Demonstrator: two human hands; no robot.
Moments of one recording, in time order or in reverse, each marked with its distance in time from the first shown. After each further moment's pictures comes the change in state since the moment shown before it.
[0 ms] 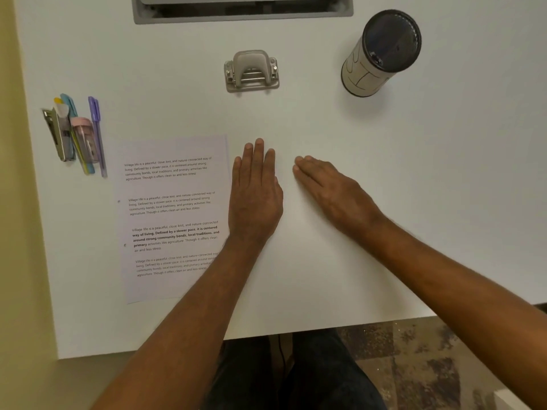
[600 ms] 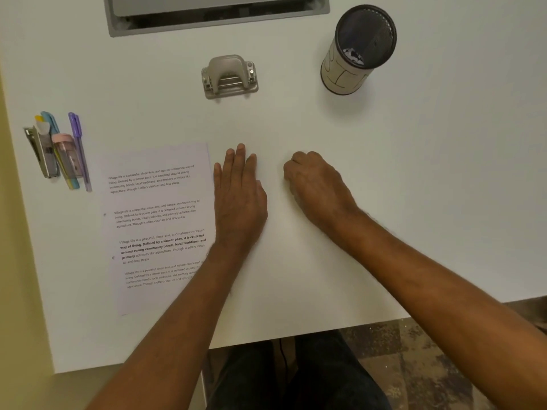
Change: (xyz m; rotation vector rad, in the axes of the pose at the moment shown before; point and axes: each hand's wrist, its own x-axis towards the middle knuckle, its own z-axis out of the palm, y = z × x) left_hand 0.003 0.002 -0.005 -0.032 -0.009 -0.017; right_hand 0.029 -0.011 -0.007 0.073 0.083 0.228
